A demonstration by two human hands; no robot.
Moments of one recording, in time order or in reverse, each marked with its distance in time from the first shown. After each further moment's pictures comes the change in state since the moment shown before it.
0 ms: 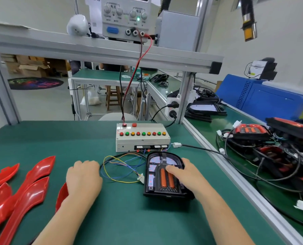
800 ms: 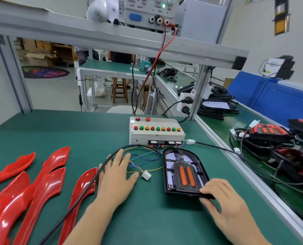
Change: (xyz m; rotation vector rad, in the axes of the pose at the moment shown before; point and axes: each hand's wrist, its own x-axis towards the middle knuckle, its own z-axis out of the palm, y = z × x) left_hand -0.009 0.009 0.039 -0.496 -0.080 0.234; right_hand -0.060 0.057 -0.014 -0.644 0.360 -1.013
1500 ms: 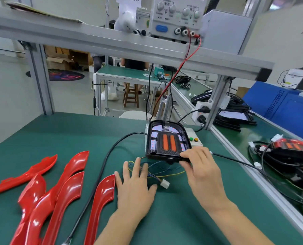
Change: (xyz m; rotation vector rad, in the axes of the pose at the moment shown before) left_hand -0.004 0.007 0.007 0.203 0.015 -0.035; right_hand 0.114 -0.051 0.053 -0.046 0.201 -0.061
